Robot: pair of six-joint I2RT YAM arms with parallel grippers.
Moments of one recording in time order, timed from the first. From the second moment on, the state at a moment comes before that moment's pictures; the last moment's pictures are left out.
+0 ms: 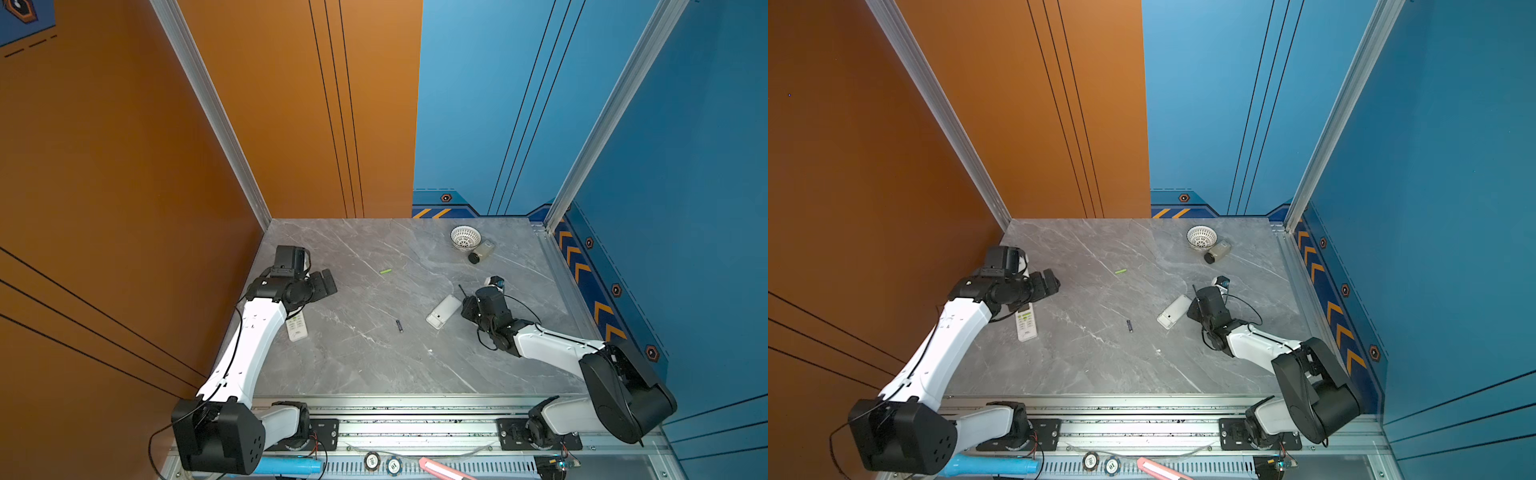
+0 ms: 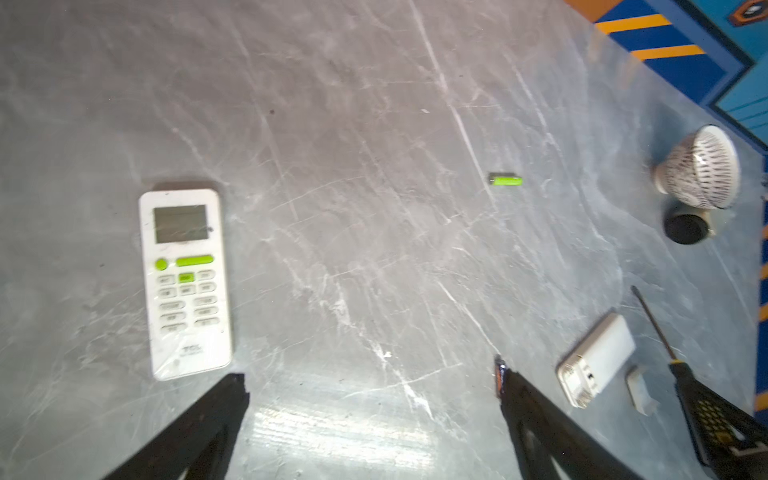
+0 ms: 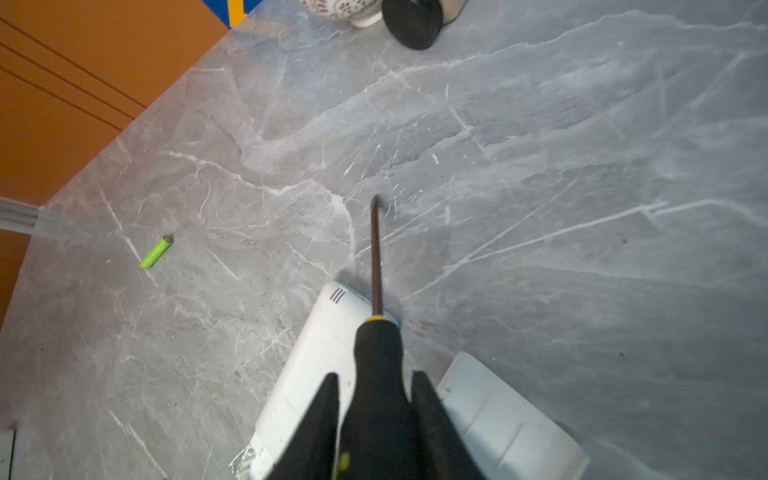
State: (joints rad) left arm -0.02 1.22 1.08 -0.85 0.06 -0.47; right arm 0.45 1.42 0.55 0.18 0.18 0.80
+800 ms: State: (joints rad) left arm 0.31 1.60 1.06 -0.79 0.04 -0.40; right arm 0.45 1.19 0.69 -0.16 0.15 0.70
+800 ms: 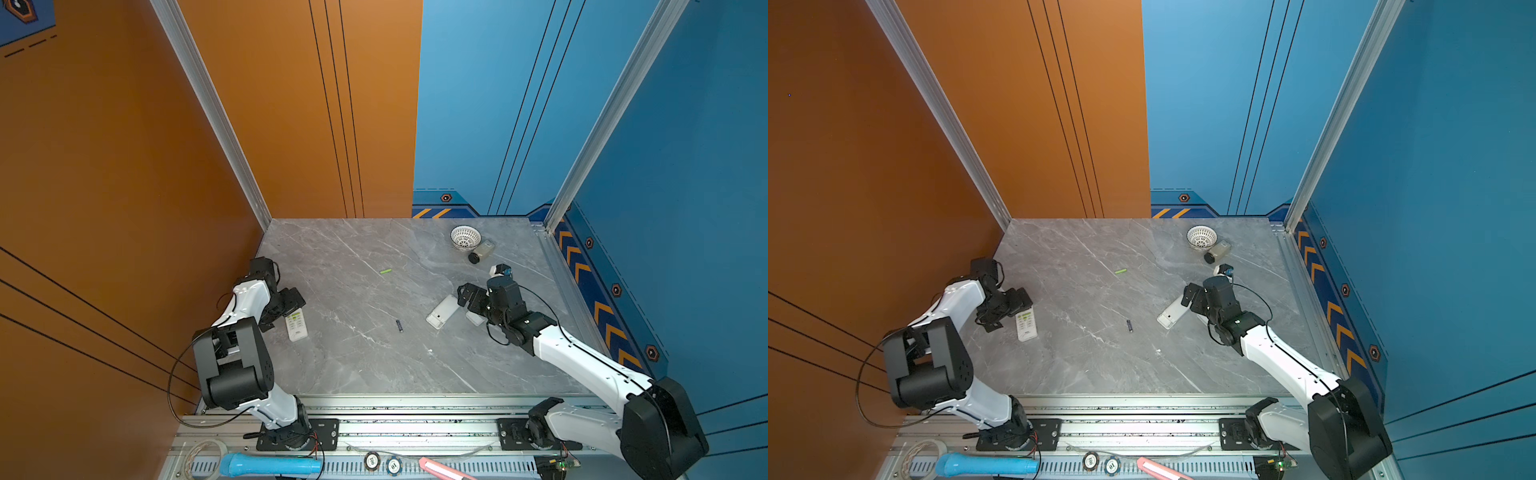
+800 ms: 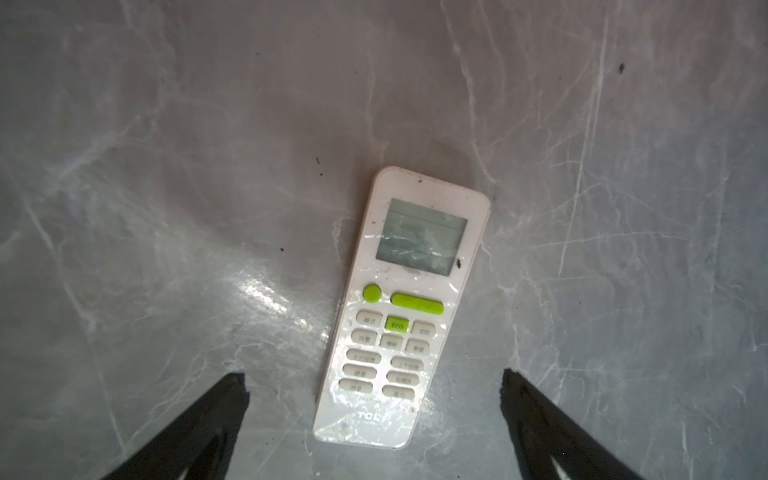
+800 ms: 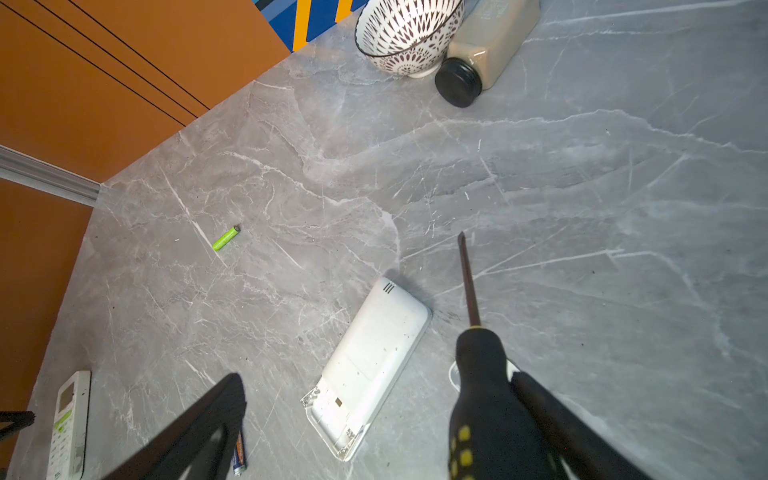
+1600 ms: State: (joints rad) left arm 0.21 1.41 0.94 -0.73 0.23 -0.43; right arm 0.40 1.33 0.73 -0.20 0.03 0.77
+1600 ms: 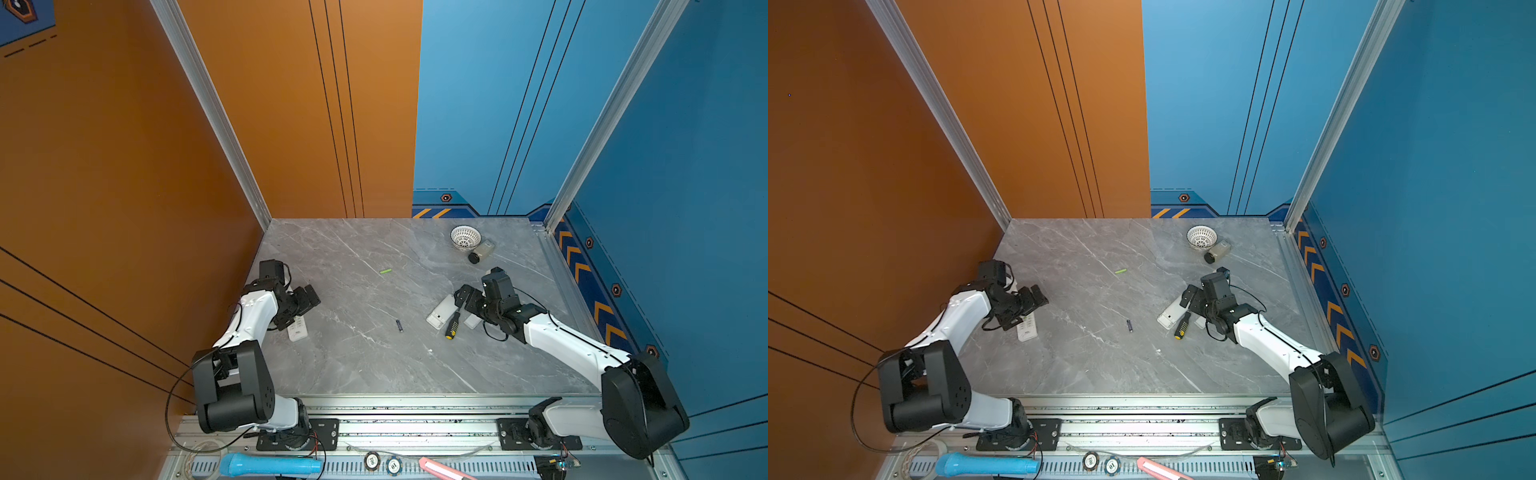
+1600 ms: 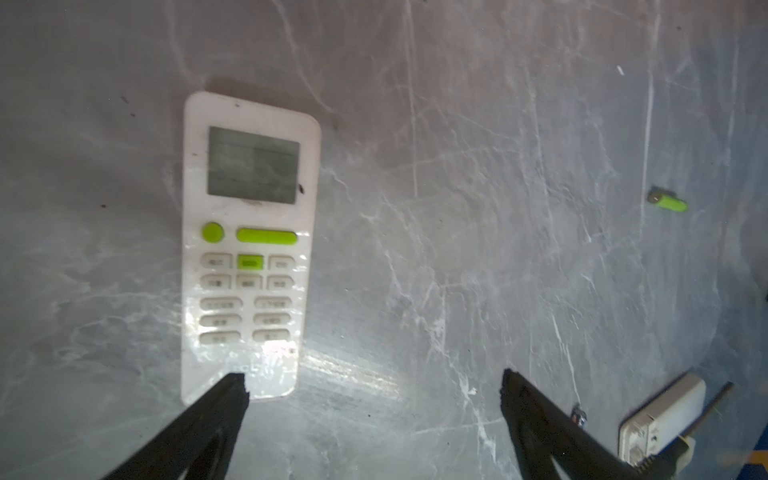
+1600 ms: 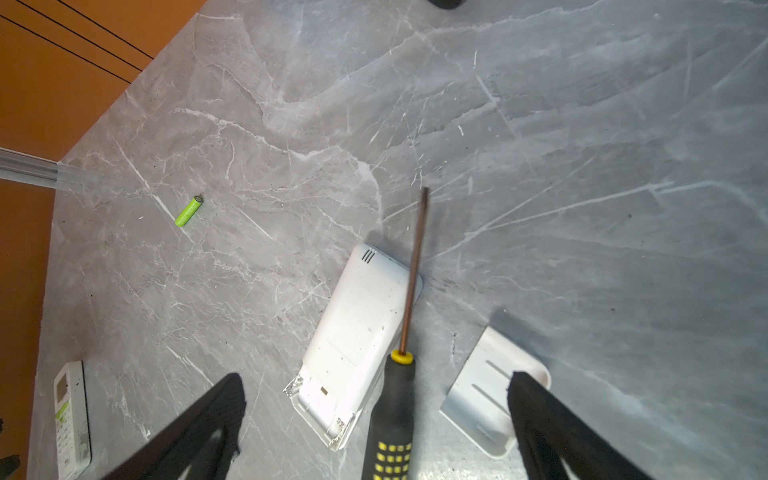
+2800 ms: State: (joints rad) left arm 0.27 1.78 1.09 -0.76 0.01 -0.28; right arm 0.77 1.40 0.89 -0.14 -0.09 0.79
